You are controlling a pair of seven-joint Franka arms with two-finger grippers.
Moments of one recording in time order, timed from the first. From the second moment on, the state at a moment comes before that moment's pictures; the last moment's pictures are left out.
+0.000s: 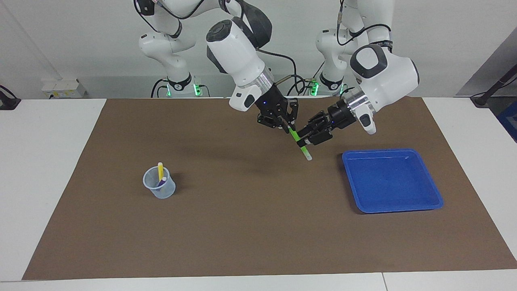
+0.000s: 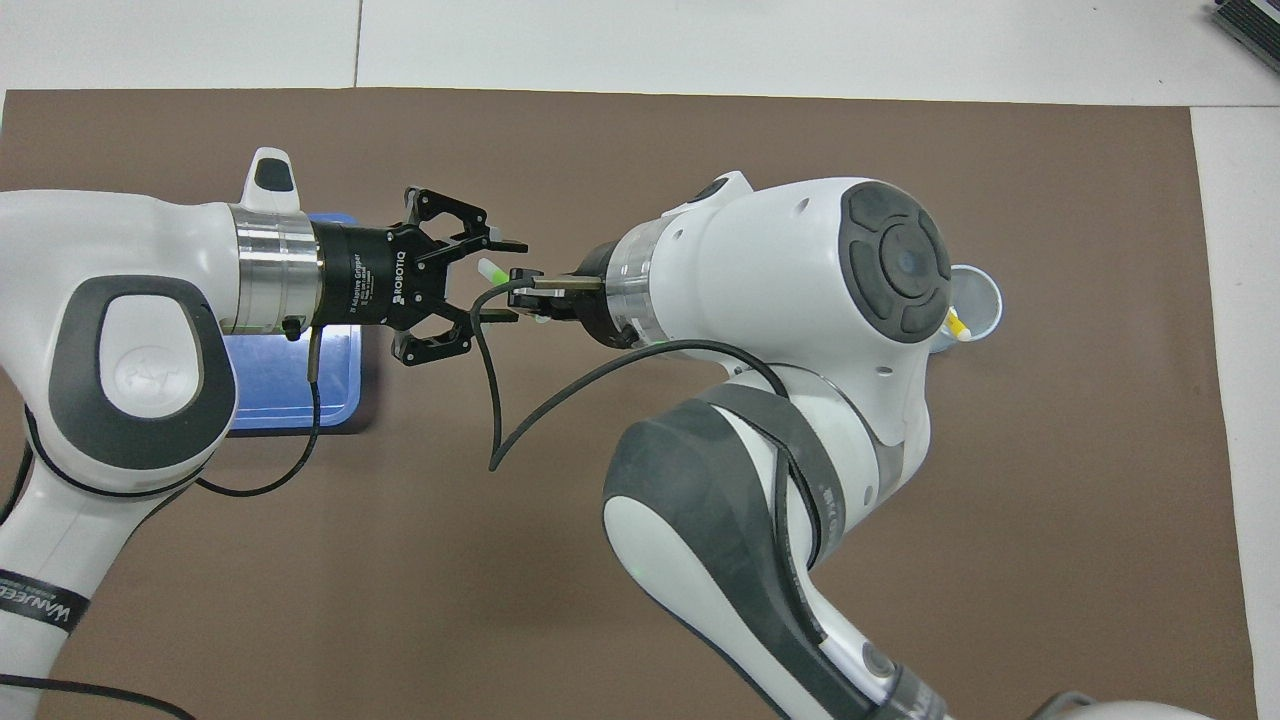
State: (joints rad) left arm -0.17 0.07 -0.12 -1.89 -0.98 2.13 -0.95; right arm 0.41 0.28 0.20 -1.52 0.39 2.23 0.47
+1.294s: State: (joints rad) left arm -0.18 0.07 -0.12 -1.91 -0.94 2.15 -0.93; right arm 0.41 0.29 0.19 -1.52 0.39 2.23 0.47
